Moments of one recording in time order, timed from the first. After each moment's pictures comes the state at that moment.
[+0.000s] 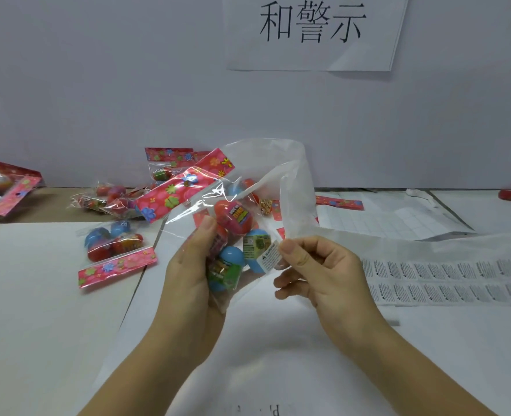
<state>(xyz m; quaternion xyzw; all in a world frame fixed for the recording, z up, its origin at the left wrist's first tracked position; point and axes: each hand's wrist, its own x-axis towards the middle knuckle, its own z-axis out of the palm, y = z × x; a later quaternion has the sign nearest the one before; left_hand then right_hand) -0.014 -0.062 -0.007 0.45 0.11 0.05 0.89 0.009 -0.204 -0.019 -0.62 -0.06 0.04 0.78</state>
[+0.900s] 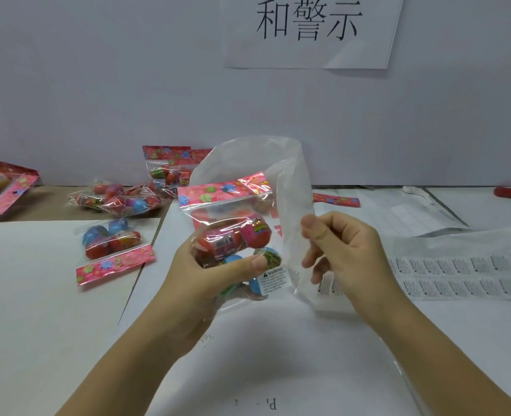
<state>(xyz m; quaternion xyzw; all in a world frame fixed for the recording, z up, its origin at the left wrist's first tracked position) -0.011 -0.045 -0.009 0.57 0.03 -0.05 0.82 0.025 -0.229 -0.007 -0.72 -0.09 -0.03 0.68</state>
